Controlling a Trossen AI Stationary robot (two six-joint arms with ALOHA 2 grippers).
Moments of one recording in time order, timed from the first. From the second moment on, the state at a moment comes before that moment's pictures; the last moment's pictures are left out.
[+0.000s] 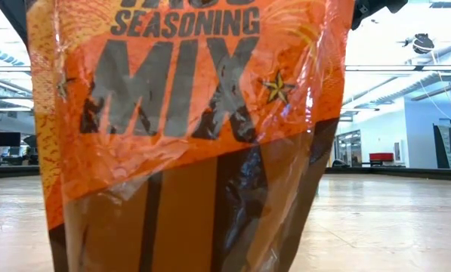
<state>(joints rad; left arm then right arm) 0.83 1.32 0.43 0.66 0.22 0.15 -0.11 1.12 0.86 -0.22 0.00 0.11</state>
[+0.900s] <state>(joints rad) 0.96 1.57 0.44 0.89 0.47 0.18 -0.11 1.12 0.86 -0.17 0.00 0.12</state>
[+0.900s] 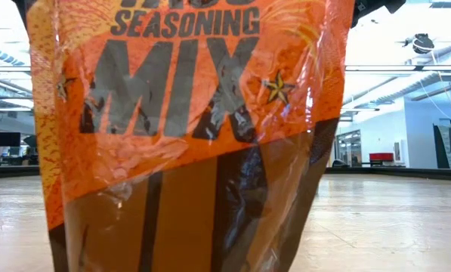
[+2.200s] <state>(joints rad) 0.88 1.26 0.43 0.84 0.66 -0.10 -0.11 1.10 0.77 0.01 0.00 0.11</state>
